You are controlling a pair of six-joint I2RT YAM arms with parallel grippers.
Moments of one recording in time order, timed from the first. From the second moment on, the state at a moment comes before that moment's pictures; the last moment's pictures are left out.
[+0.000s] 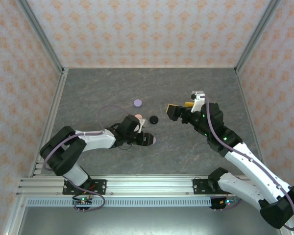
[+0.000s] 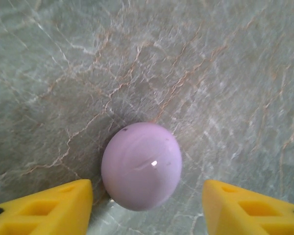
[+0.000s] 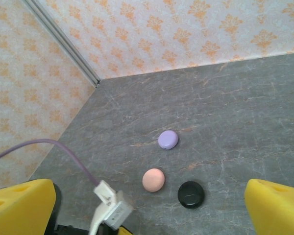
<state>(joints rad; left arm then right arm) -0.68 1.56 0.67 0.04 0.32 -0.58 0.58 0.85 0.80 -0.24 -0.01 0.46</state>
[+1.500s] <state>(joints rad) -0.32 1.24 0.43 0.38 -0.73 -0.04 0.10 1.51 0.31 0.80 0.36 0.11</state>
